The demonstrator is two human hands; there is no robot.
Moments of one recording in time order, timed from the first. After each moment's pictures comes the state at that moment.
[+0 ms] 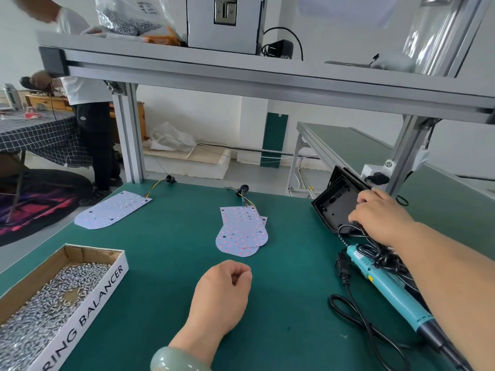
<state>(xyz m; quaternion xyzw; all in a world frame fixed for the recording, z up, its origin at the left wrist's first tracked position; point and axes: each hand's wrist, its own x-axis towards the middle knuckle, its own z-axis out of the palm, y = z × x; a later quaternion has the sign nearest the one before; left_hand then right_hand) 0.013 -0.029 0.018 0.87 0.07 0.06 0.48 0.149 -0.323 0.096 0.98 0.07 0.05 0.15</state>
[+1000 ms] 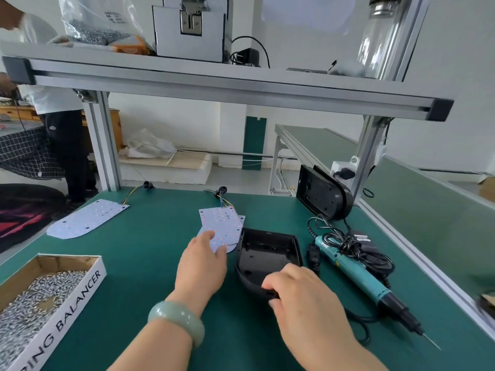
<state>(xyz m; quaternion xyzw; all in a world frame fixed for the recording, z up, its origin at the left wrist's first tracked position) 0.058 -0.030 0.016 0.91 0.07 0.14 0.39 -0.041 -0.200 0.054 0.97 0.16 0.15 -0.13</state>
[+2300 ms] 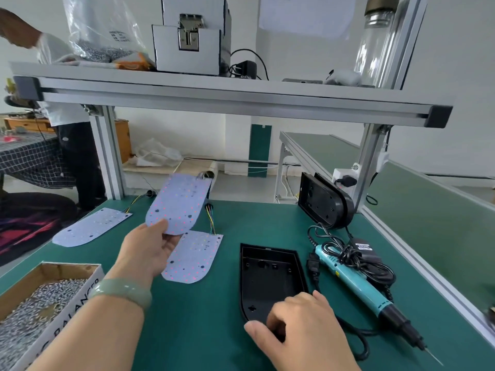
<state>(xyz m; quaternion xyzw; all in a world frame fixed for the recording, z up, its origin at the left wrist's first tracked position) 0.087 0.036 0.062 0.43 0.21 0.11 0.87 -0.041 -0.208 0.035 0.97 0.13 0.11 -0.18</state>
